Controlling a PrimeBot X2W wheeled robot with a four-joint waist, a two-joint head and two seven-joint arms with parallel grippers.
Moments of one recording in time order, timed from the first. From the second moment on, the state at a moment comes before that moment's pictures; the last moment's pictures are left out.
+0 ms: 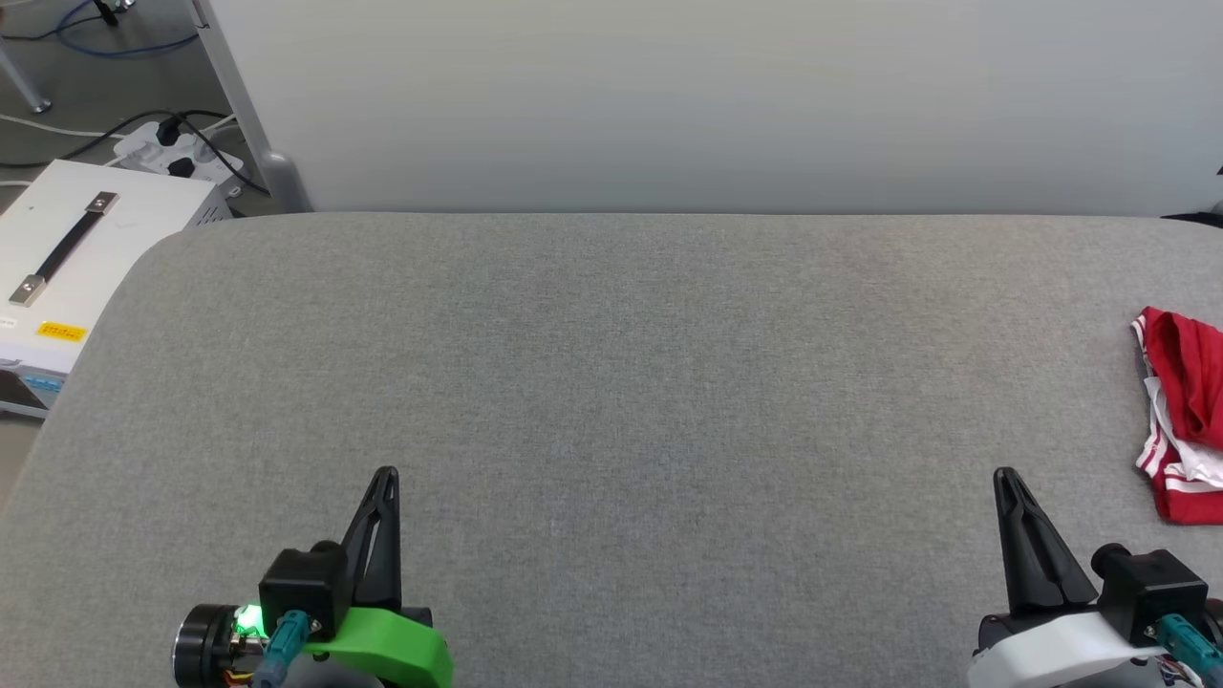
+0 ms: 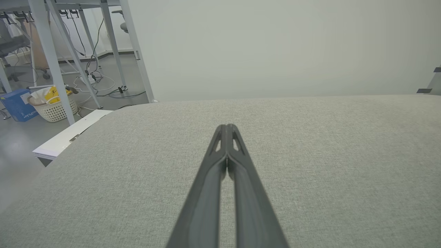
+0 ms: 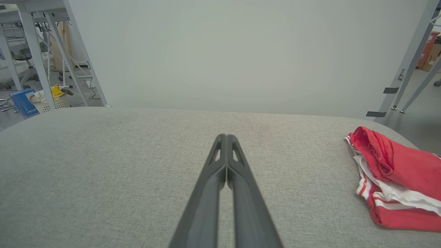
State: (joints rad) left arm 0.06 0.08 -0.06 0.07 -0.07 -0.02 -0.20; right arm 0.11 -0.05 -0.03 -0.02 0.09 0.13 -0.20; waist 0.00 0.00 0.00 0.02
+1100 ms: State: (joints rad) left arm 0.05 0.07 -0.04 0.05 -0.04 -0.02 -0.13; right arm 0.08 -0.05 -0.02 -0.01 0.06 0.13 -0.13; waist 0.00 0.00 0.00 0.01
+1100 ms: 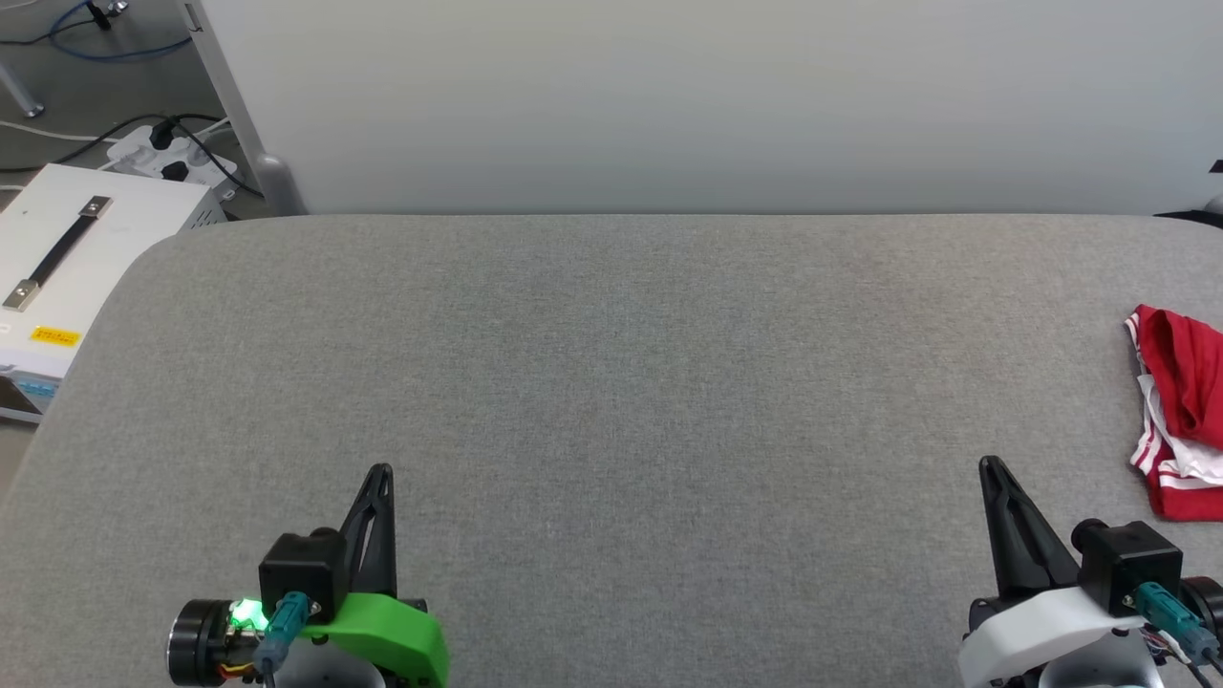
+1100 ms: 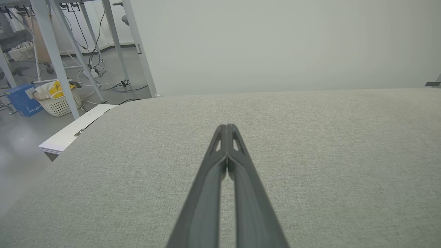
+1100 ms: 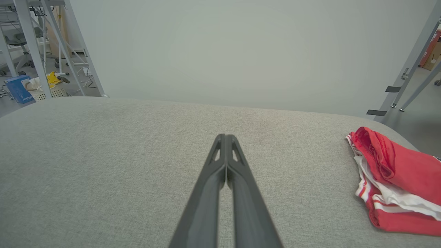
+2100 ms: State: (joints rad) left arm 0.03 0.06 -0.02 0.02 -0.03 -0.01 -0.06; right arm 0.05 -0.05 -0.01 -0.01 0.03 0.13 -0.06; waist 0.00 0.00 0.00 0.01
